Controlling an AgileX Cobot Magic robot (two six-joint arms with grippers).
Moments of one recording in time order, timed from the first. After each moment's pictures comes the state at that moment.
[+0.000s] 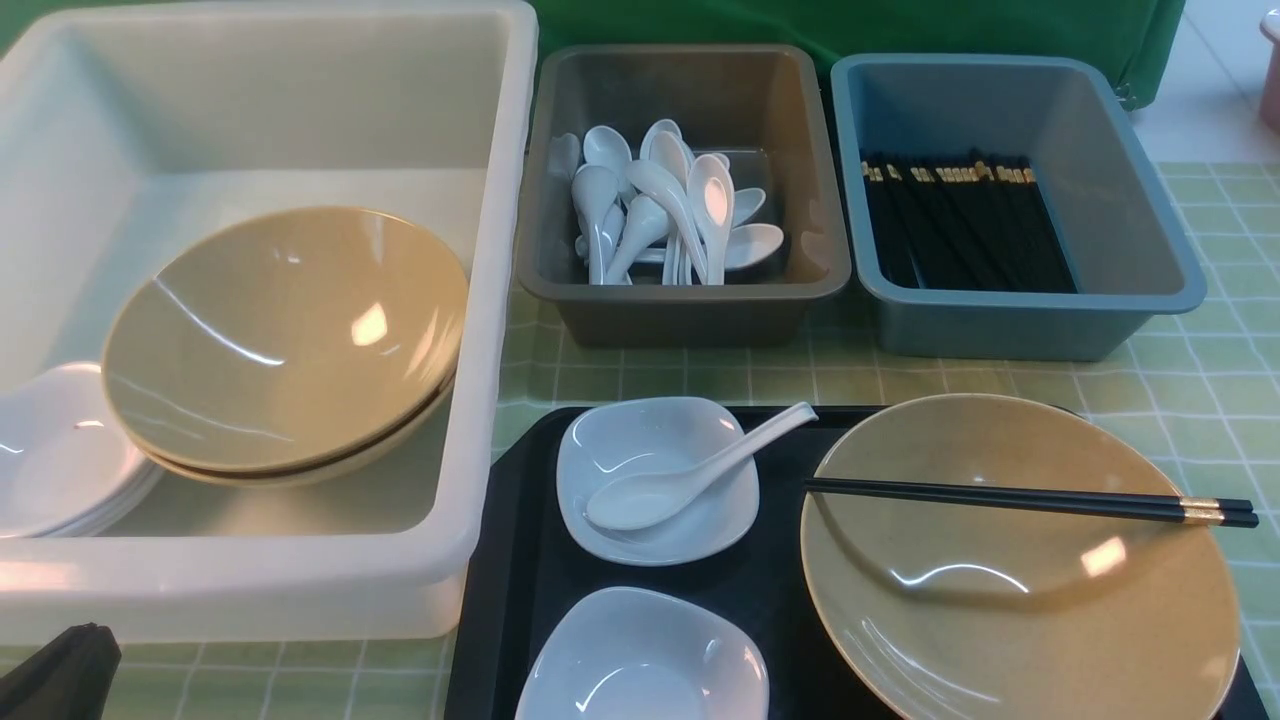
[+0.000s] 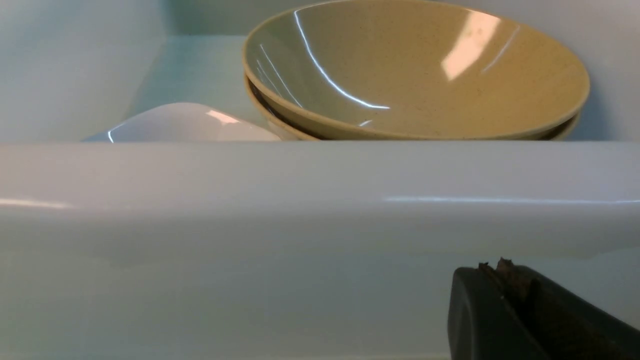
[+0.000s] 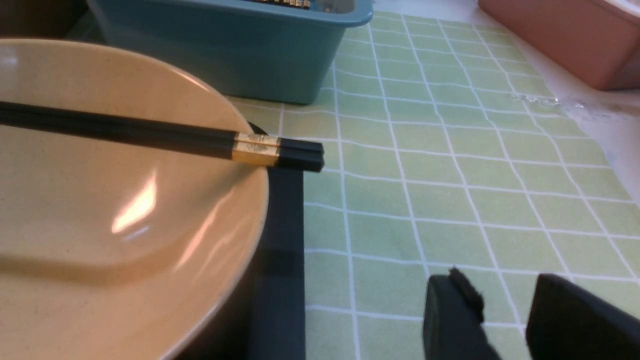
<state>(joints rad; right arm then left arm) -0.07 -0.02 0.01 -0.24 0.27 0.14 -0.08 -0.01 0.03 0.07 0.33 -0.04</state>
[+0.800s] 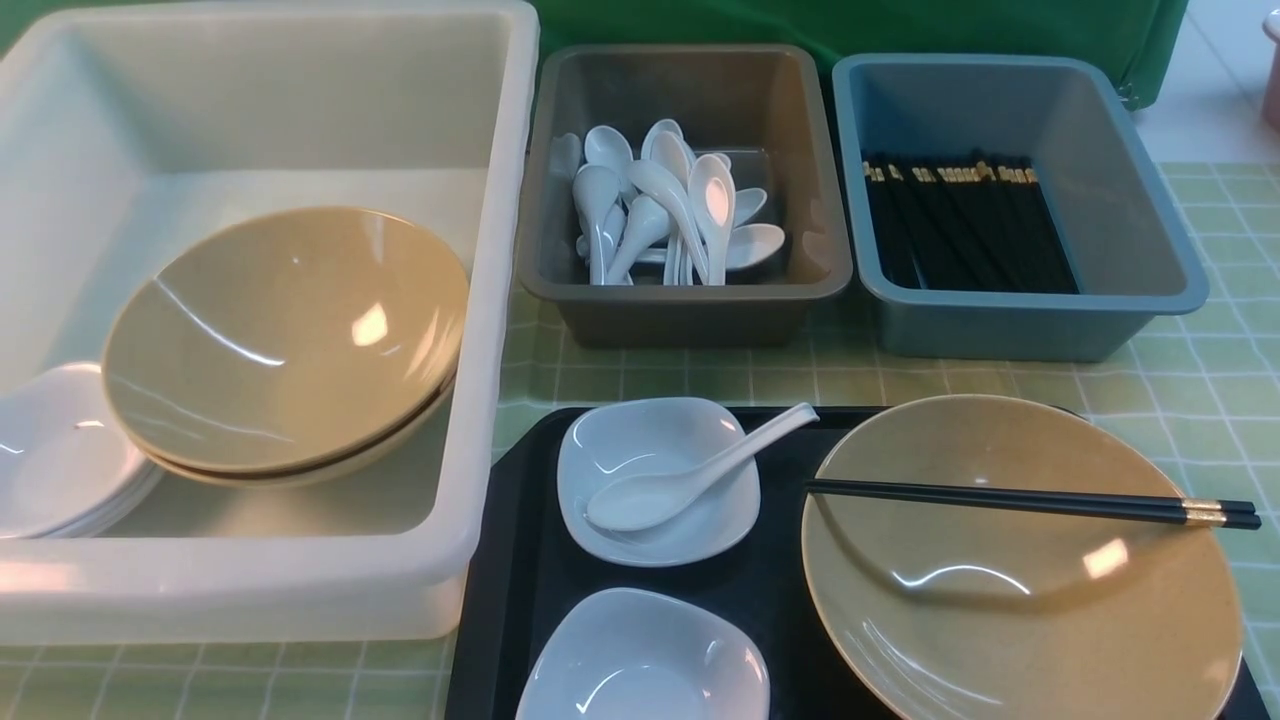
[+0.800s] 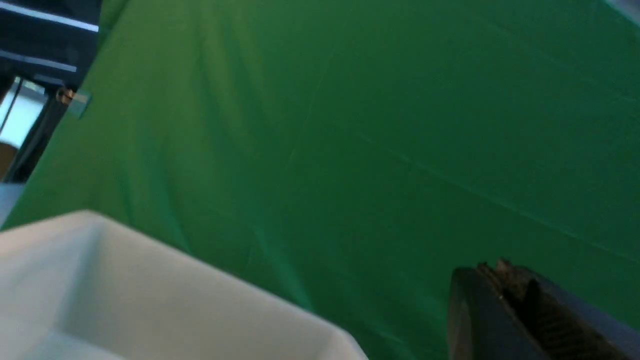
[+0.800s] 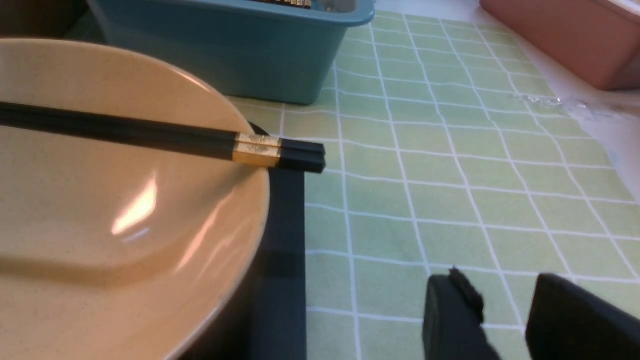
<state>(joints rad) -0.07 -0.02 0.01 -0.24 0.27 0.14 -0.08 -0.01 0.01 -0.16 -0.38 -0.23</state>
